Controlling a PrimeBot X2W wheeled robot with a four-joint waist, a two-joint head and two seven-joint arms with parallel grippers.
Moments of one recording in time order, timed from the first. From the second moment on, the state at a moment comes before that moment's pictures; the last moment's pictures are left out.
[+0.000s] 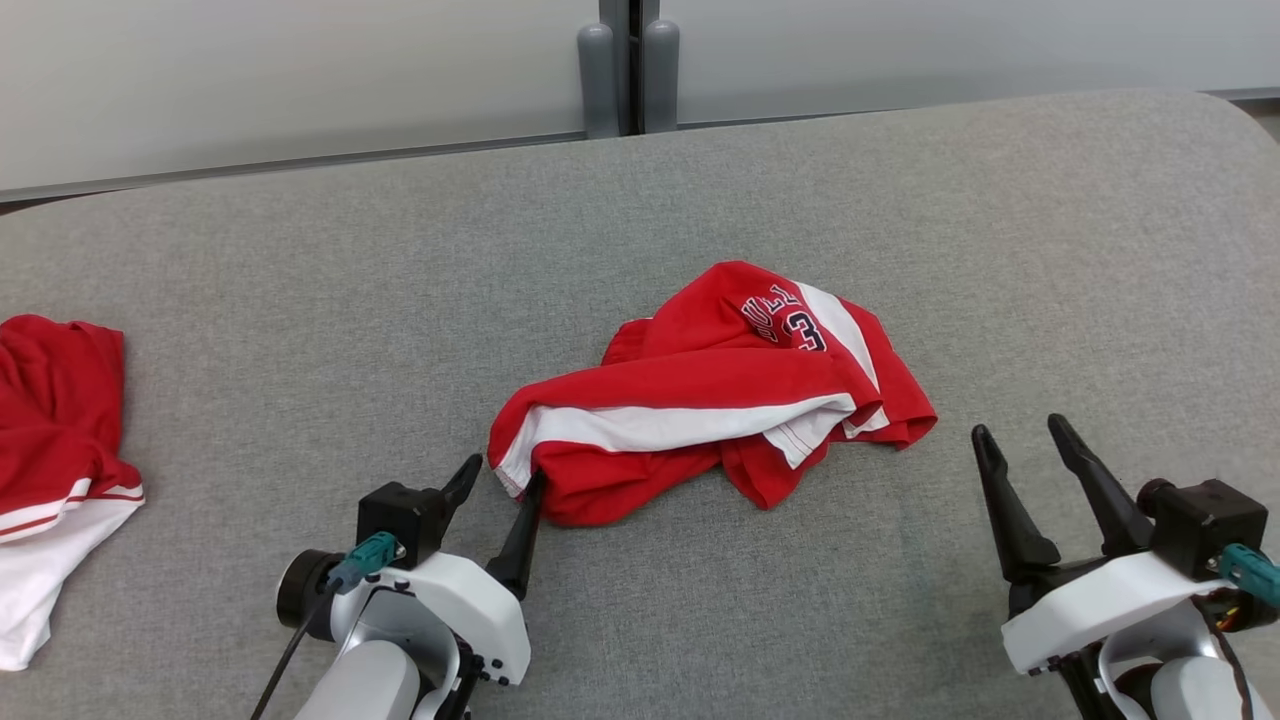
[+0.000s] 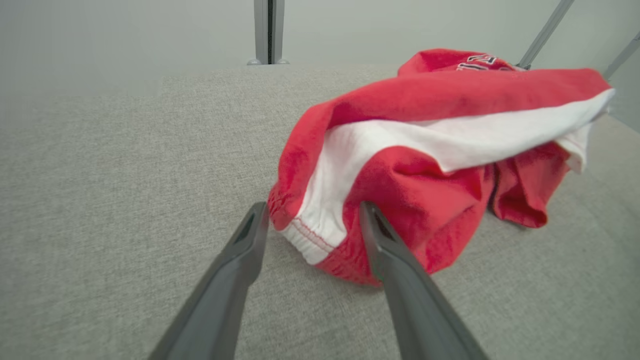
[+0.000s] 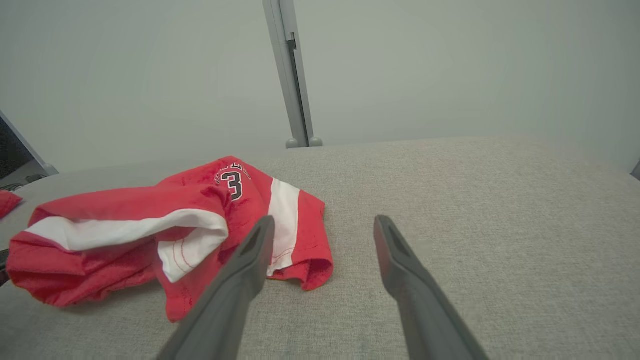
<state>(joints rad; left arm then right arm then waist) -0.28 0.12 -0.43 0.47 -0.40 -0.01 -0.11 -0.09 -0.19 0.14 0.10 0.32 0.13 0.00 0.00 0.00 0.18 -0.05</state>
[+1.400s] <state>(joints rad) -0.41 0.11 -0.46 0.49 -0.40 0.02 -0.23 -0.31 -0.18 0.38 0.31 0.39 0.13 -0.16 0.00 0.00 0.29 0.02</state>
